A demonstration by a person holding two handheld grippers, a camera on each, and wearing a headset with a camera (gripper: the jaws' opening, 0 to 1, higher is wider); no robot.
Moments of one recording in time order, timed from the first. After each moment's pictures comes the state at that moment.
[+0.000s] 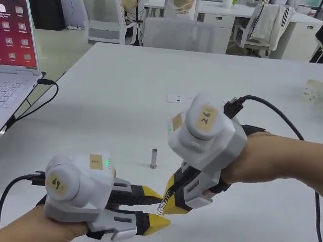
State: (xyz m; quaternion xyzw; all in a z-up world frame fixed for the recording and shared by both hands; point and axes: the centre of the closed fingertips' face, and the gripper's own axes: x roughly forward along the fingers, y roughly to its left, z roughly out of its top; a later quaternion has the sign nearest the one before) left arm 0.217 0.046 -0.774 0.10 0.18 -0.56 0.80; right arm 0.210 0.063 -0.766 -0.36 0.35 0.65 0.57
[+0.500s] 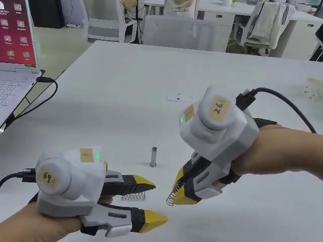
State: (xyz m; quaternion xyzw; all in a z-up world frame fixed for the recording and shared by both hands) left arm 0.226 0.058 -0.771 0.08 0.18 -0.53 0.82; right arm 0.224 0.048 -0.763 -0.36 0.36 0.63 0.59
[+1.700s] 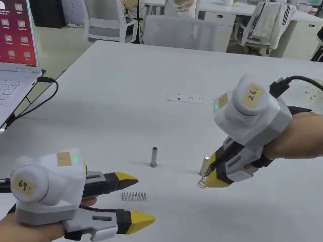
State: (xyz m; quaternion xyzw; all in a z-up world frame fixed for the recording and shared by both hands) left arm 0.230 0.083 -0.770 0.06 0.18 -0.49 0.85; right arm 0.269 -0.012 -0.756 -0.38 0.38 0.57 0.62
